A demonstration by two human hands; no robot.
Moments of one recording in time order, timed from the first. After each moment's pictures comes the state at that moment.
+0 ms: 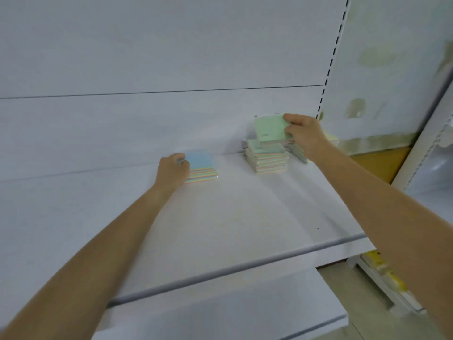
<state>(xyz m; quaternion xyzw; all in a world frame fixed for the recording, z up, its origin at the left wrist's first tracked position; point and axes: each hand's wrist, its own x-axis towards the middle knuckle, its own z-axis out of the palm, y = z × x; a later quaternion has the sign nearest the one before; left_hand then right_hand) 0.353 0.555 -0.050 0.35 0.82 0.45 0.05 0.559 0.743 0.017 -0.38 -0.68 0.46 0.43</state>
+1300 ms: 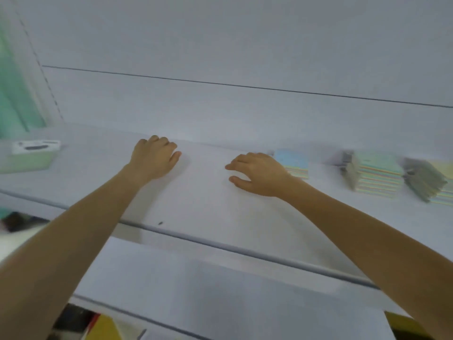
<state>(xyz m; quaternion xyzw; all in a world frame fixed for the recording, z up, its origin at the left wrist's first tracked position) 0.294 0.339 -0.029 0.30 0.93 0.00 -0.20 0.433 0.558 -0.027 0.12 -0.98 -0.06 0.16</state>
